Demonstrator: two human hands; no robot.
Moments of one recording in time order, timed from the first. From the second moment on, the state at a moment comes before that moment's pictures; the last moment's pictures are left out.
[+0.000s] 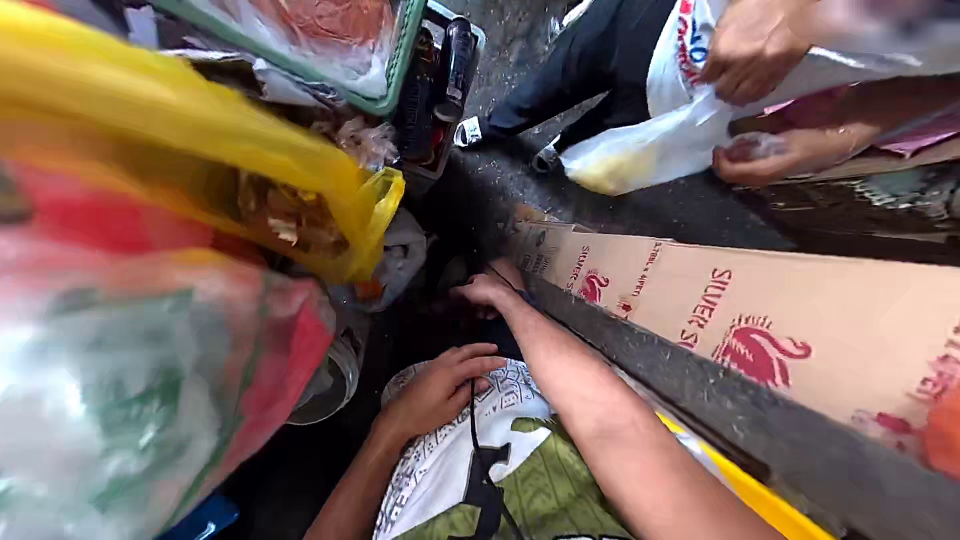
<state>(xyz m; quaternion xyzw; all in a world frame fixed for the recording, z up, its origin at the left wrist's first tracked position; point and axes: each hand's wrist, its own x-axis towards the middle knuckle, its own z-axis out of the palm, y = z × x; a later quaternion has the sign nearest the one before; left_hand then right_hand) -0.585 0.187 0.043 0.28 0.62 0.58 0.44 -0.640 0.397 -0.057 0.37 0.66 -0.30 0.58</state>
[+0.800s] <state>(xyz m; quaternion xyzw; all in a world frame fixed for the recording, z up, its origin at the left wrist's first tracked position) -1.027 0.555 0.126 0.46 0.64 0.51 0.34 -1.096 0.720 0.015 0.40 0.67 -0.45 0.44</state>
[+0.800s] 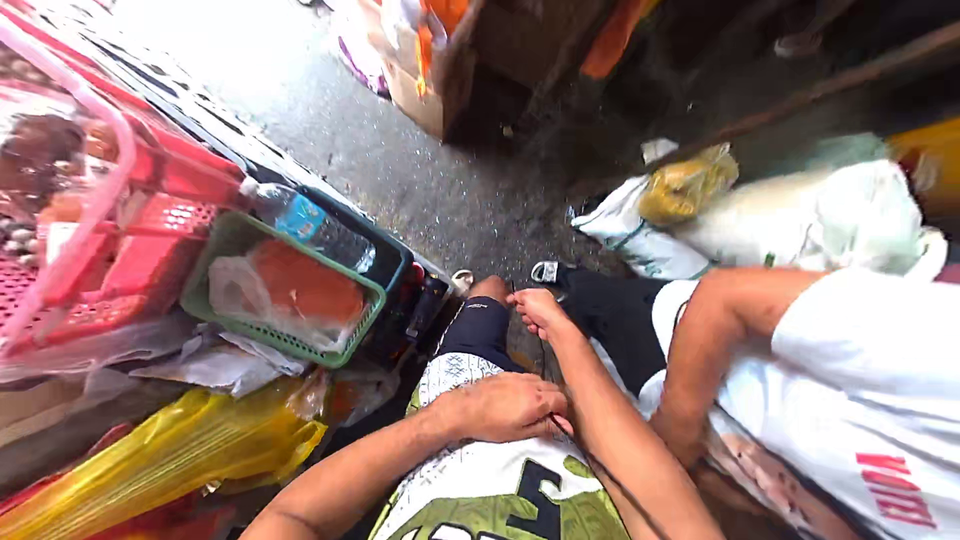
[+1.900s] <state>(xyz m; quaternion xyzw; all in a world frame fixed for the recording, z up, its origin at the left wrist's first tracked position) -1.623 0.204 0.054 -0.27 0.83 0.49 -0.01 -1.939 0.341 0.161 -0.45 0.59 -0.38 0.56</state>
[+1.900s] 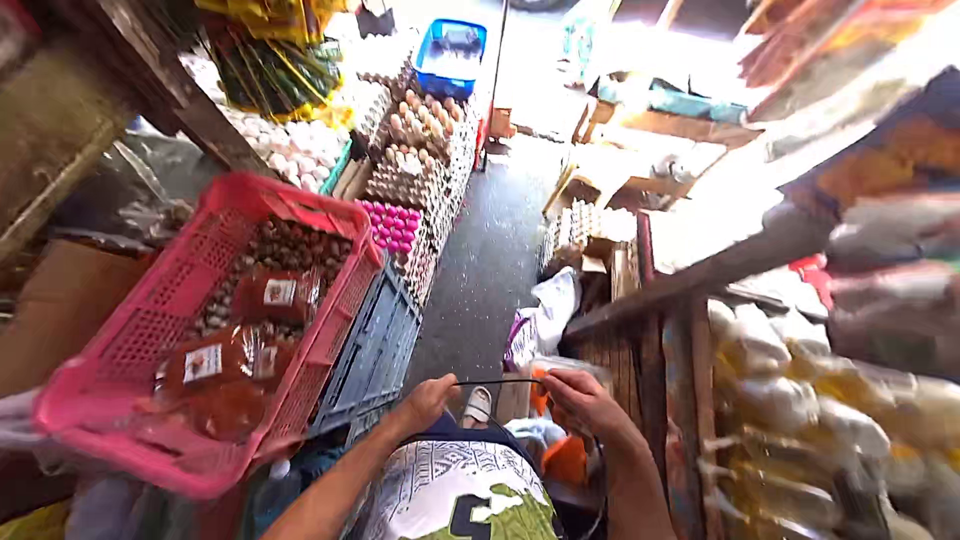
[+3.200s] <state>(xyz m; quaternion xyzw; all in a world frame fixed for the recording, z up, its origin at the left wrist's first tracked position) -2.424 -0.732 0.000 -0.31 0.78 0.54 -0.05 -2.719 -0.643 0.200 -0.55 0.59 -0.21 0.55</state>
